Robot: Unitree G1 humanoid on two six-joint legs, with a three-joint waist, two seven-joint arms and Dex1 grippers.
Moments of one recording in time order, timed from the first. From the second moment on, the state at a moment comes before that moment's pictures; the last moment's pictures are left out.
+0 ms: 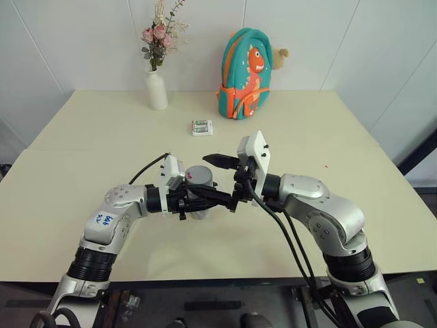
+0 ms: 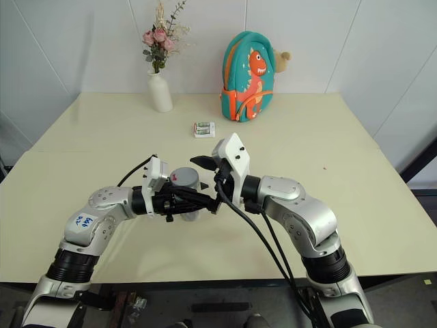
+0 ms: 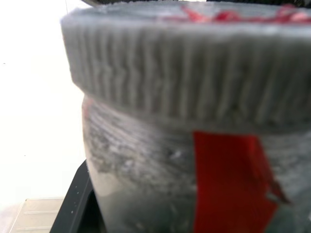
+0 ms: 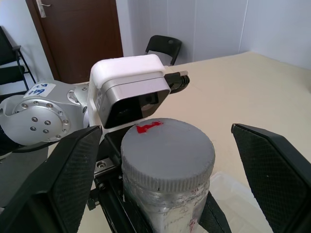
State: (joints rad) left arm -0.58 0.52 -0.05 -0.03 -0.48 0.44 -1.00; right arm -0.72 -0.32 0.16 -0.36 0.58 0.75 0.65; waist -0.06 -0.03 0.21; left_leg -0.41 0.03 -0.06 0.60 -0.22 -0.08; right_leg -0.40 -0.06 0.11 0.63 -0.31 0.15
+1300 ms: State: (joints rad) left arm -0.65 0.51 -0.10 0.01 -0.52 0.32 -1.34; right arm -0.86 -0.46 0.18 -0.19 0.62 0.60 1.18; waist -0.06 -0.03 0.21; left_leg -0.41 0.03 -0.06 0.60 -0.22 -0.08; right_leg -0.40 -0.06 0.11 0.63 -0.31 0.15
